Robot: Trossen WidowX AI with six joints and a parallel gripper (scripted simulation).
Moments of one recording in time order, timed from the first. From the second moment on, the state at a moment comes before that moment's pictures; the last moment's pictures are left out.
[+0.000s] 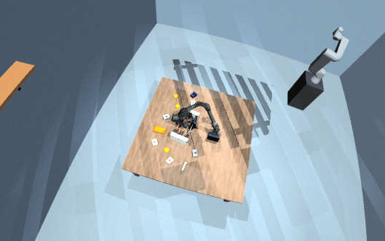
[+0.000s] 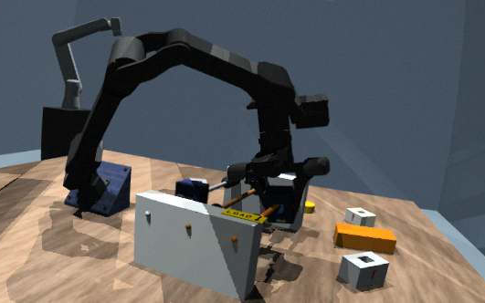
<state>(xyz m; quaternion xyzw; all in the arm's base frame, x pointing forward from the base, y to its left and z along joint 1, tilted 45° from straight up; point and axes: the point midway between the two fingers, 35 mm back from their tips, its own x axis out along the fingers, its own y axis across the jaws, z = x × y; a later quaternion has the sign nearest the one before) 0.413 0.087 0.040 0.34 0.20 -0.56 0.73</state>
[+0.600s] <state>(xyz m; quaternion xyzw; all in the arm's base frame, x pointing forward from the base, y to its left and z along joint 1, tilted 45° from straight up) 0.413 0.087 0.041 0.34 0.20 -0.56 0.73</state>
